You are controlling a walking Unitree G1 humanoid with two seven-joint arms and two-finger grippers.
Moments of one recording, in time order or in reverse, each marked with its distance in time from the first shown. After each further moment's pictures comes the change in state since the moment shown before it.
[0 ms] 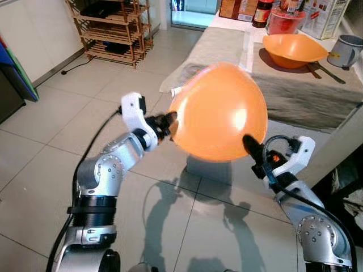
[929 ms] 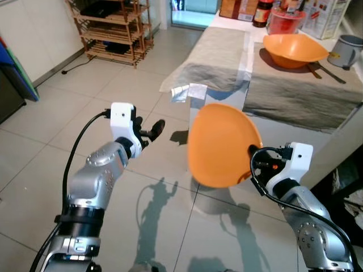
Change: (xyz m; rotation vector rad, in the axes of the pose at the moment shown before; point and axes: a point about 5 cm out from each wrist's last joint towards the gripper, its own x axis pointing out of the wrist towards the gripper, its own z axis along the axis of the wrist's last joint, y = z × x) left arm -0.016 0.039 -0.016 0.325 -0.007 0.121; right arm -0.005 -0.012 -0.001 -0.292 0.001 -0.115
